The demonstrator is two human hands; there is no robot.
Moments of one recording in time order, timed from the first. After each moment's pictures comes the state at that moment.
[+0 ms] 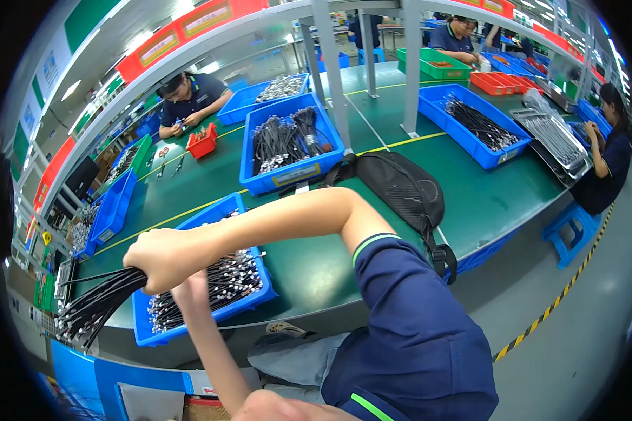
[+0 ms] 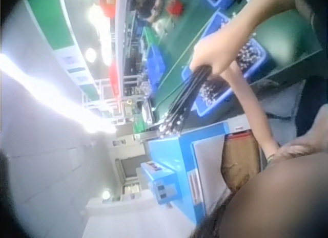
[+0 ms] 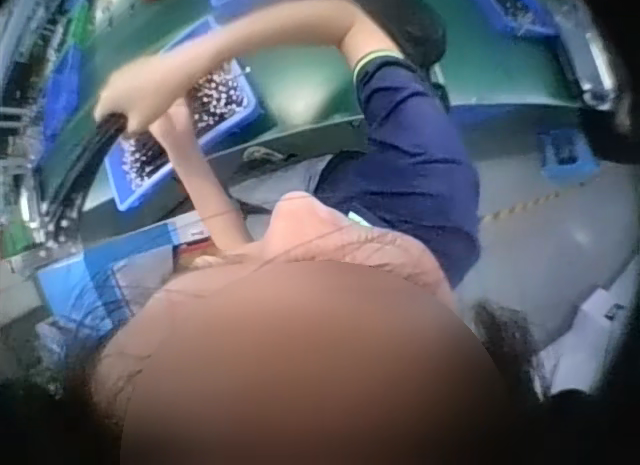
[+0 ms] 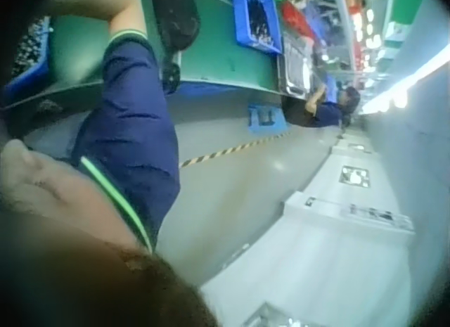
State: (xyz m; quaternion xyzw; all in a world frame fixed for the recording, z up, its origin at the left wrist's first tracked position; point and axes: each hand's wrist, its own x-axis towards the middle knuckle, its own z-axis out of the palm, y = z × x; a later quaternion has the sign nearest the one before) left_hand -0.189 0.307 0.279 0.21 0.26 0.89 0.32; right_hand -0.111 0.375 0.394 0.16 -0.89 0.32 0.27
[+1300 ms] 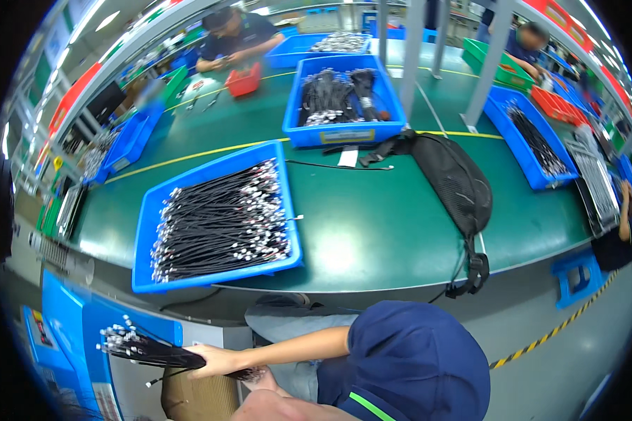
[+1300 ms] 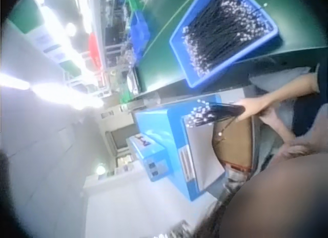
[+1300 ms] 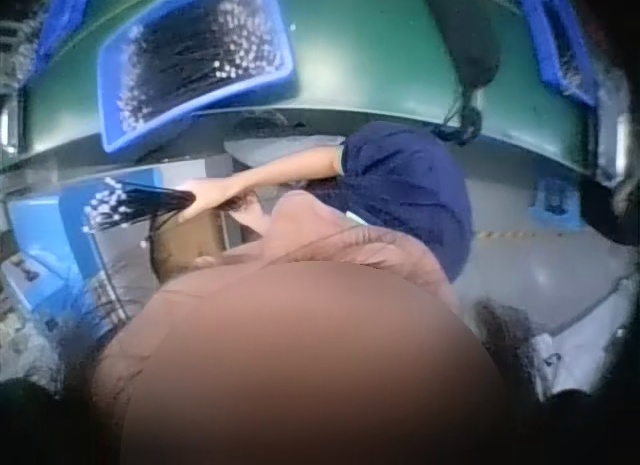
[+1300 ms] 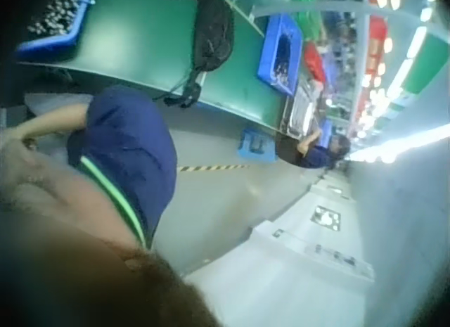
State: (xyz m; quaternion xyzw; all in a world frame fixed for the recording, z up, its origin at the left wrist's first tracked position) left_hand -0.080 0.065 0.031 -0.19 0.07 0.97 0.15; right_hand -0.132 0.167 0.177 0.21 -0.57 0.79 0.02
